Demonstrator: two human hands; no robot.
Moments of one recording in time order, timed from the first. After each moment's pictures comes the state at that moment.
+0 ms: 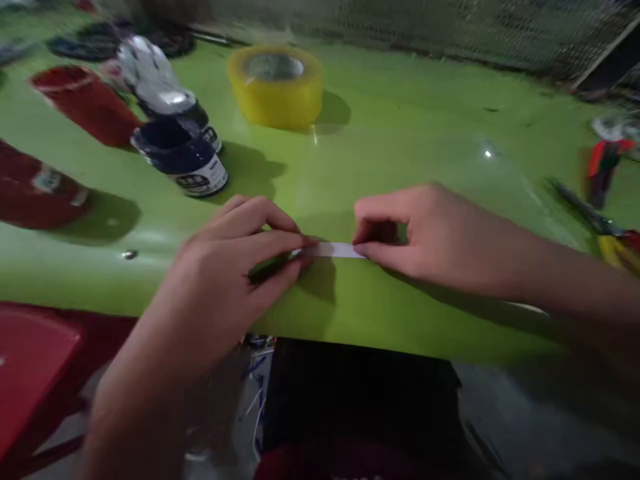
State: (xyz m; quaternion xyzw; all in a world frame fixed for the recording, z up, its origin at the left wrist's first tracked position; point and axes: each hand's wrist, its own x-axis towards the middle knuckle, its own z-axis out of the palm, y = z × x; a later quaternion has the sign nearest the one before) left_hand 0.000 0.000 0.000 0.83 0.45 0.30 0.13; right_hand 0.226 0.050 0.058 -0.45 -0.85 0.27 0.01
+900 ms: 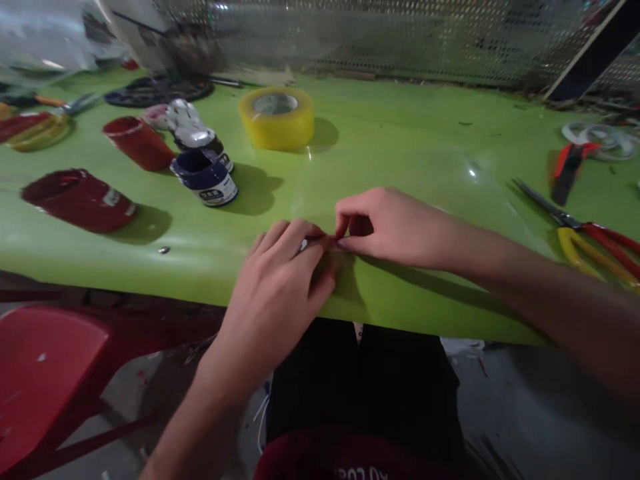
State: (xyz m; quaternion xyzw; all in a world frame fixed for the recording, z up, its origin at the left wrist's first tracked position) left_hand 0.056 -0.028 0.001 0.84 0.48 0.25 0.04; right_hand 0.234 0.055 0.047 -0.44 -0.86 0.27 0.04
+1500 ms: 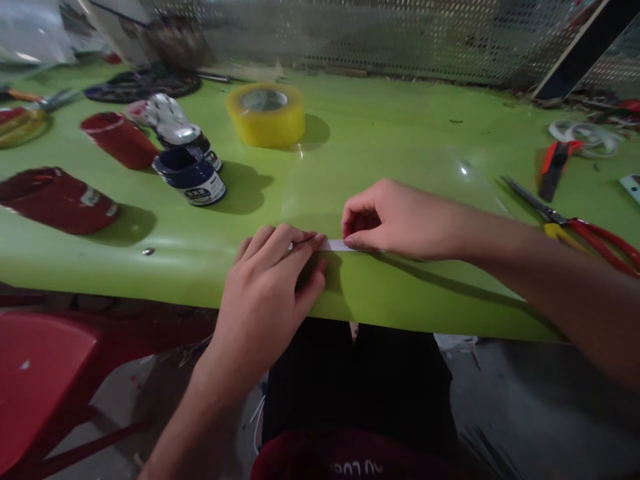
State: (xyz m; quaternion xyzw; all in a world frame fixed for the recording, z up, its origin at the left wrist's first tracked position) left_hand 0.057 -0.029 -0.013 0.81 0.50 0.29 0.02; right_hand 0.249 0.056 0.056 -0.47 -0.82 0.33 0.01
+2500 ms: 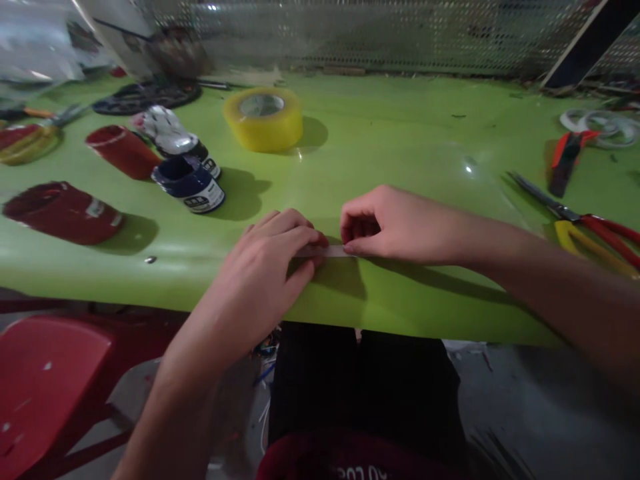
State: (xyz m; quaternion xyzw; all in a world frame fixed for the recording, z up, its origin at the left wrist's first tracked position) left_hand 0.048 -0.001 0.011 0.84 0.47 0.23 0.14; right_hand 0.255 0.057 0.051 -0.45 -0.83 0.32 0.02
